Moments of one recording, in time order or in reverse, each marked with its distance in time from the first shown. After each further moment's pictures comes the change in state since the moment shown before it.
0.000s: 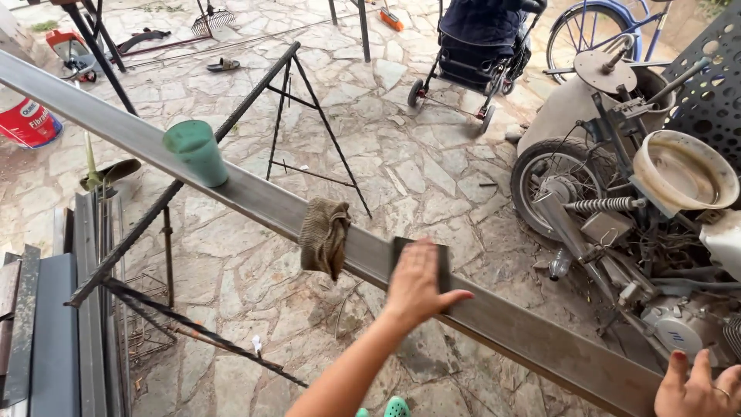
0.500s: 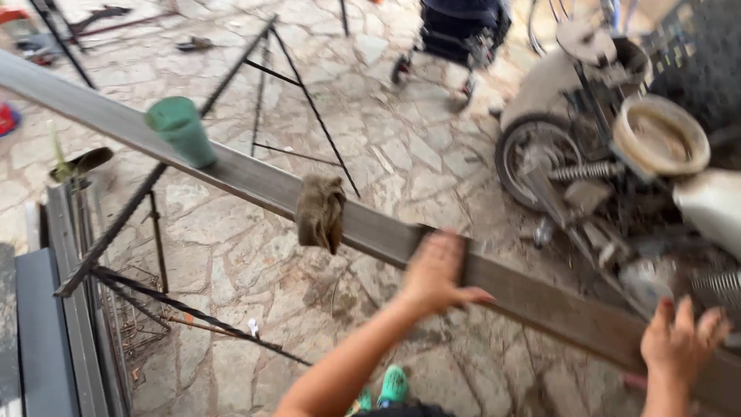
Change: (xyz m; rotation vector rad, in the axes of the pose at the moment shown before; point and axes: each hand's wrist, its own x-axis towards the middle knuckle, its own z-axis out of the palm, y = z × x) left_hand -0.031 0.035 -0.019 -0.198 -0.268 0.108; right_hand 0.003 0.017 -0.006 0.079 0.086 -0.185
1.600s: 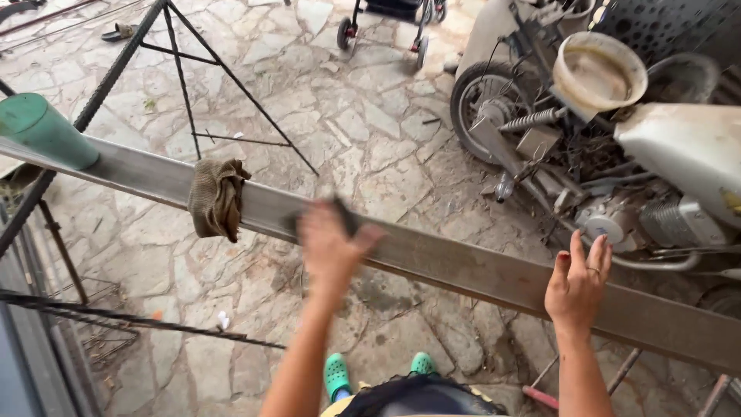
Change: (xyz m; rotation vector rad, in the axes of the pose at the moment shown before) left_hand 0.026 -0.008 0.065 0.137 0.565 -0.362; right_hand 0.030 -0.076 -0.086 0.414 -0.261 0.167
